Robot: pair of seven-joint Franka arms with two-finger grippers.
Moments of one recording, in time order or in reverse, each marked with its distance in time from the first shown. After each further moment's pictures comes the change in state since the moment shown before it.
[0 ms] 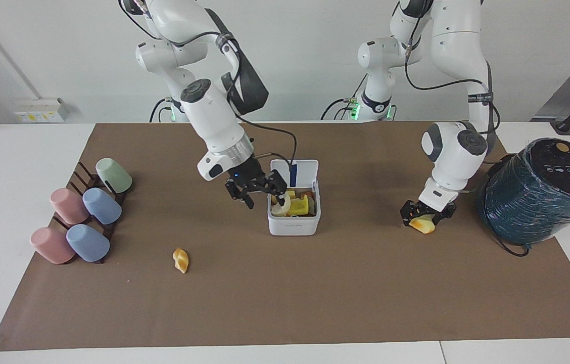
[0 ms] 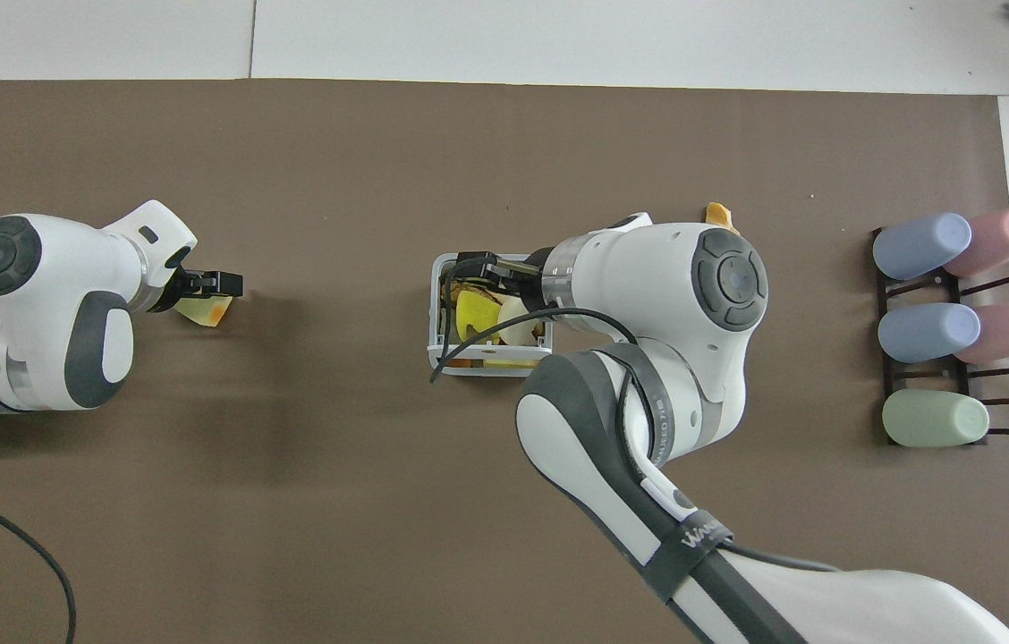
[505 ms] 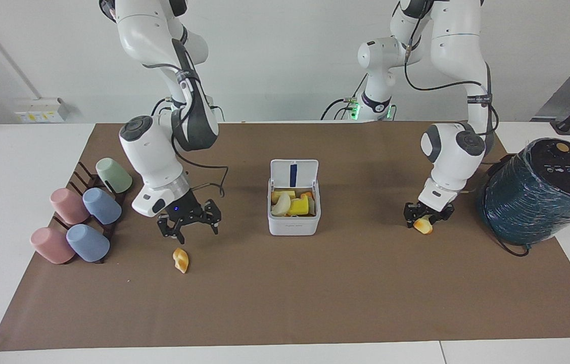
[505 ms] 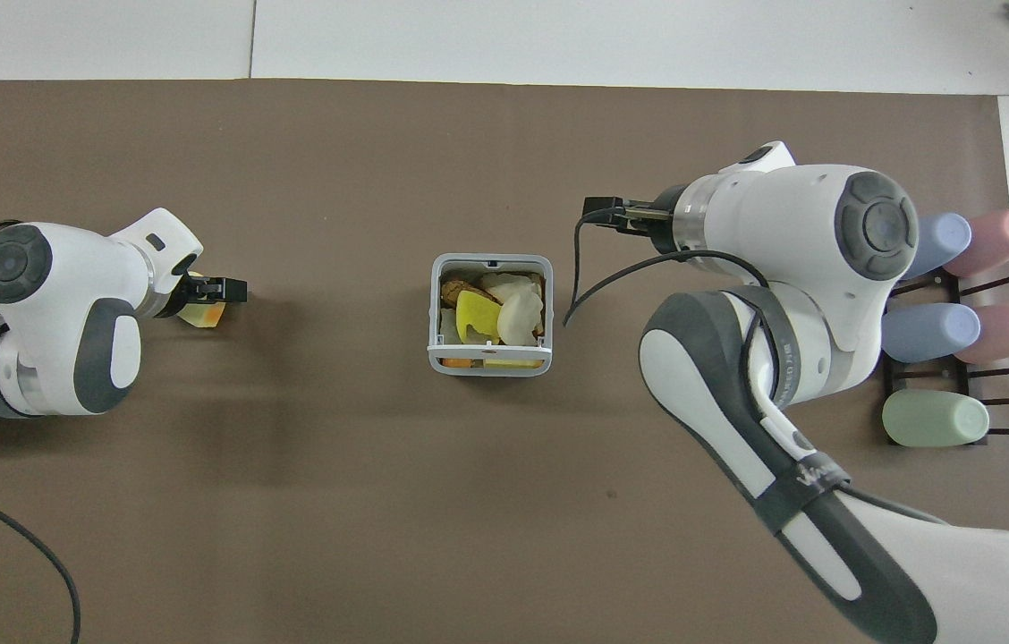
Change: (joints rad) left arm 0.003 -0.004 0.011 -0.011 0.009 0.017 0.004; right arm -0.204 0.111 -0.002 -0.029 -0.109 0.047 -0.643
